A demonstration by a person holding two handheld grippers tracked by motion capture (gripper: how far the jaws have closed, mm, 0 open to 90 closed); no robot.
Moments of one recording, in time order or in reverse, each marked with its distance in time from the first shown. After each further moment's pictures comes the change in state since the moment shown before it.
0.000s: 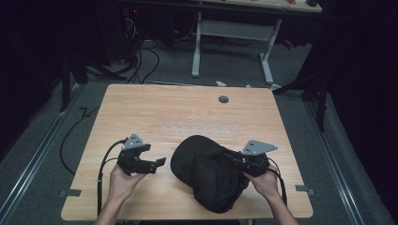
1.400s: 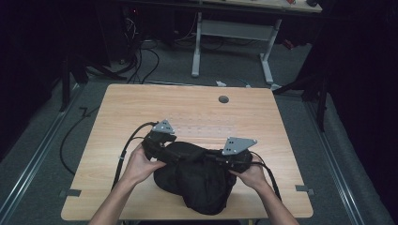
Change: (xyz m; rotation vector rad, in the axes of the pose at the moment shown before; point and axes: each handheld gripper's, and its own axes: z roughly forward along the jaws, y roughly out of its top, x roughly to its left) left arm -0.060 0.025 0.045 0.236 -0.154 0.108; right arm 0.020 0.040 0.026 -0.011 0.162 -0.203
